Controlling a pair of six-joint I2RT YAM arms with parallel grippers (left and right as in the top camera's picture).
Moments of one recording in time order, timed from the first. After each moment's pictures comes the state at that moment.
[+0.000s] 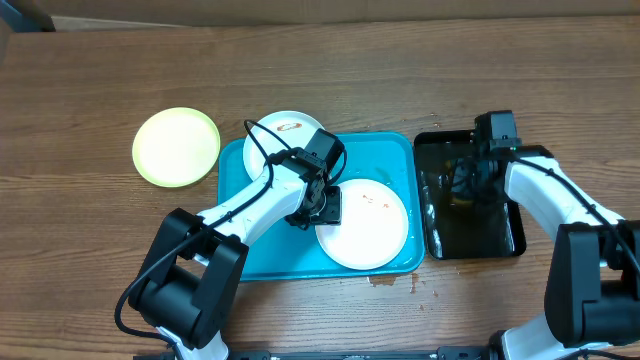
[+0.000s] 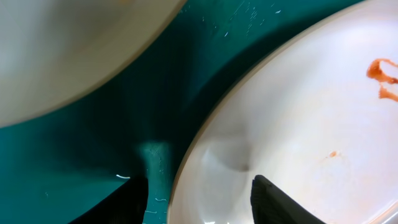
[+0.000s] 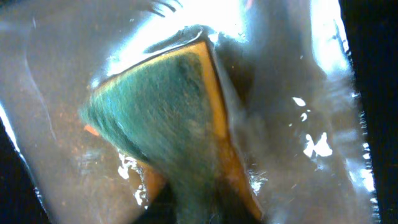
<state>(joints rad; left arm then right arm) -0.54 1.85 1.14 -0.74 0.14 -0.53 0.05 1.73 0.98 -0.59 0.01 0.31</state>
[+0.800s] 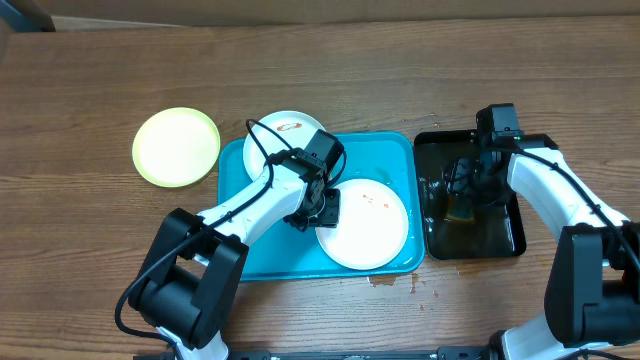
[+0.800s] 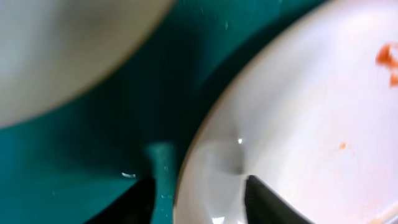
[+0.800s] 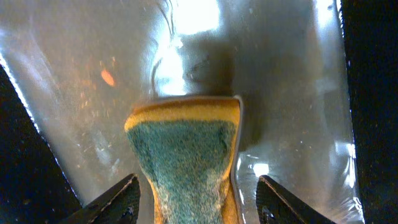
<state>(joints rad) -0.54 1.85 1.14 -0.76 0.14 -0.48 0.05 1.73 1.07 -0.76 -0.01 0.31</state>
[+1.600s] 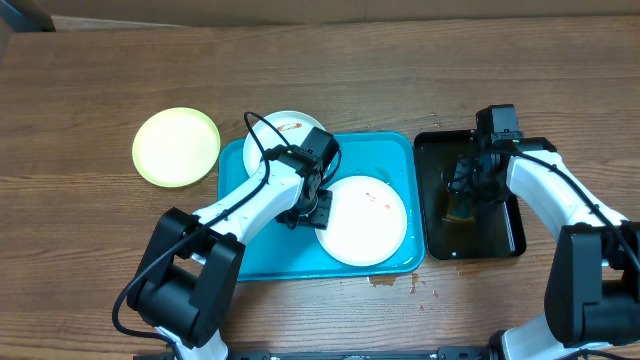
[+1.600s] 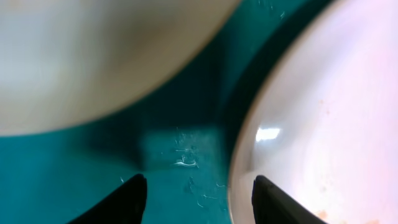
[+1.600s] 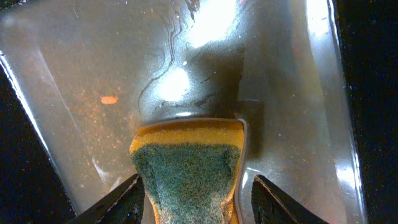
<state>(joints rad) -0.52 1.85 1.18 -0.87 0.05 -0.36 0.05 1.73 1.05 -0.69 0.00 0.31</state>
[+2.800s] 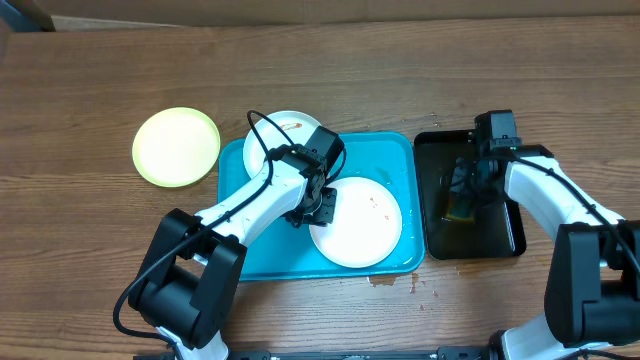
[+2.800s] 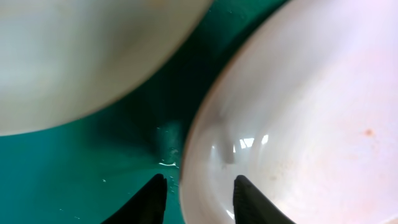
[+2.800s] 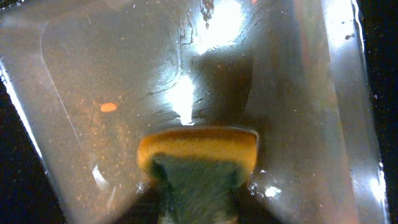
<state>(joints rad) -0.54 1.85 1.18 -0.84 0.05 -0.39 0.05 1.73 0.99 -0.59 -0.02 0.30</state>
